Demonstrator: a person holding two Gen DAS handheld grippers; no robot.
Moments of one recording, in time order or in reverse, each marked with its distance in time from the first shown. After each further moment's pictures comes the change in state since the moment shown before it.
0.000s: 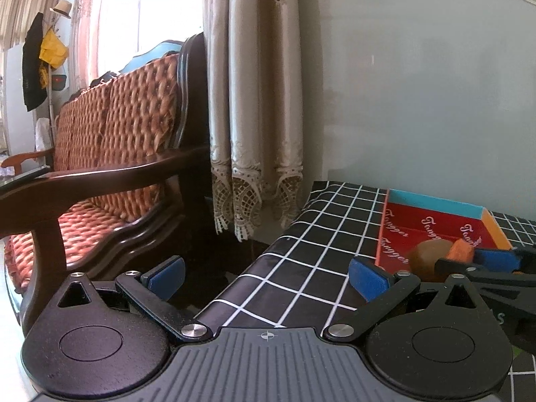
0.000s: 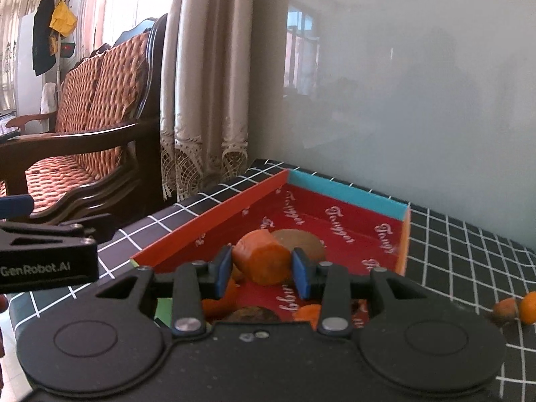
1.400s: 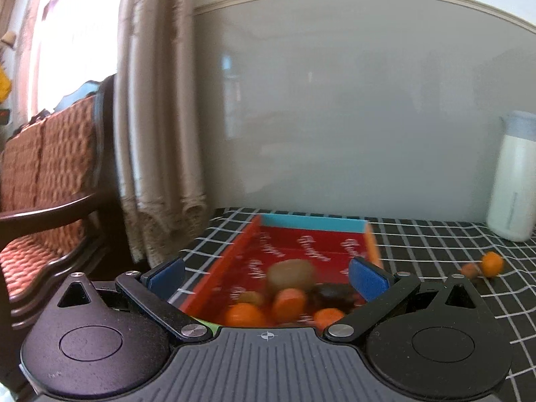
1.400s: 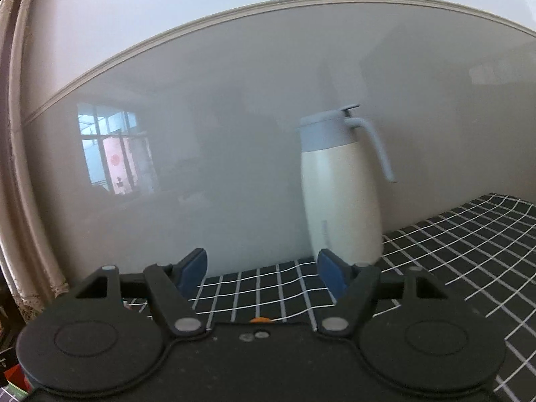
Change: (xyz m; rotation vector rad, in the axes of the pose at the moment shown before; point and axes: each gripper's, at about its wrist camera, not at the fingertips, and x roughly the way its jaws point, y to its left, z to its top) left arm -0.060 -0.116 0.002 0.094 -0.098 -0.206; right arm -0.165 -0.232 -0.043 0.470 -0.327 -0.484
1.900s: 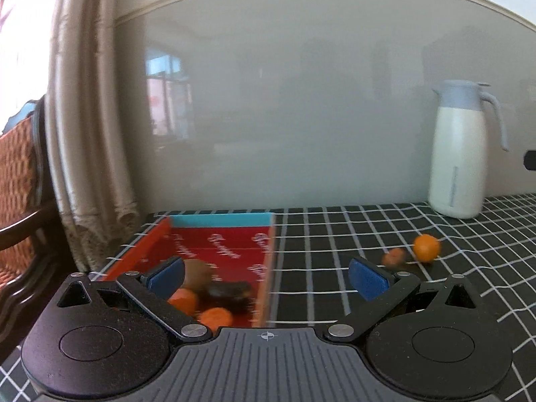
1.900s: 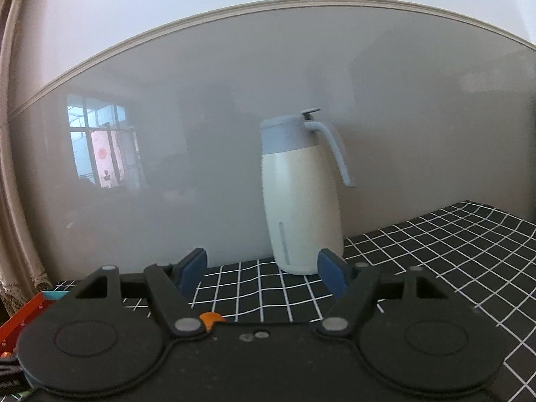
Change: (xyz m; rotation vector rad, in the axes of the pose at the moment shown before) left arm -0.002 -0.089 0.000 0.101 0.012 -0.148; right arm -0.018 -0.045 0.005 -0.026 0.008 -0.050
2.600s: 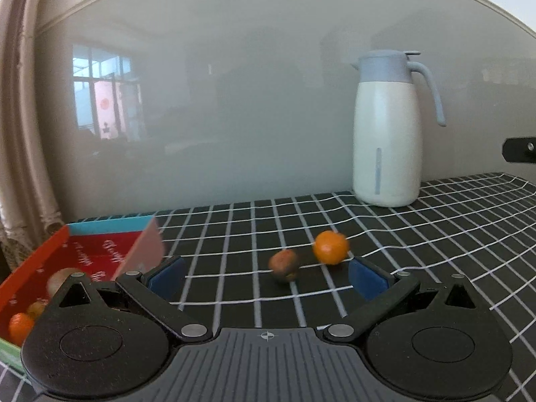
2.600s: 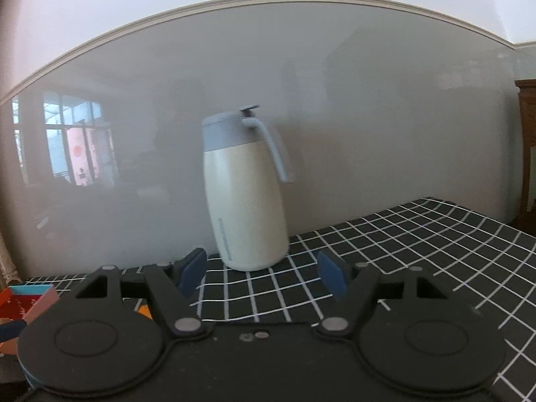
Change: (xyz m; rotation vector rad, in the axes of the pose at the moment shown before) left arm 0.025 -0.105 0.002 0.063 0.015 -0.162; right arm -0.011 -0.060 -0.001 0.002 0.011 -0.096
